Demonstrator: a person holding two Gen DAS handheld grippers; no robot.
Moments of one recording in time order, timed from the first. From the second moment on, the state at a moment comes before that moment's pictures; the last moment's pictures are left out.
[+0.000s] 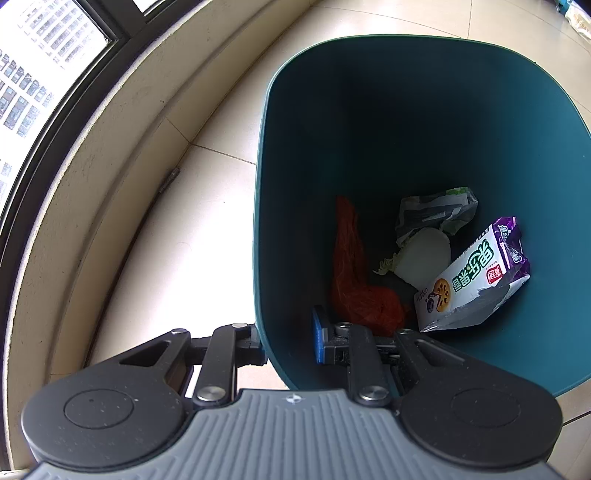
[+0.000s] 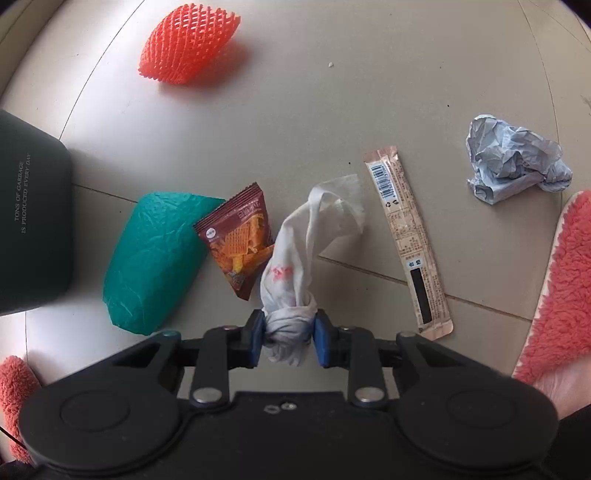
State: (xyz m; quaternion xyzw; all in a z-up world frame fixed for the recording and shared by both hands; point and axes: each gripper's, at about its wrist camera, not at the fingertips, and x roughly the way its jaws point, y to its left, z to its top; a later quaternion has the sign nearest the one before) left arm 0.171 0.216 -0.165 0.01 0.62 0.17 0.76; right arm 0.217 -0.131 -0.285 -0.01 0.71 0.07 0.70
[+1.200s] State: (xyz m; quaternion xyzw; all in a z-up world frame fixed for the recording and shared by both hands) left arm 0.164 0.228 -0.153 -0.02 0.61 0.17 0.77; right arm 0.212 0.069 -0.010 -0.10 0.51 0.39 0.76
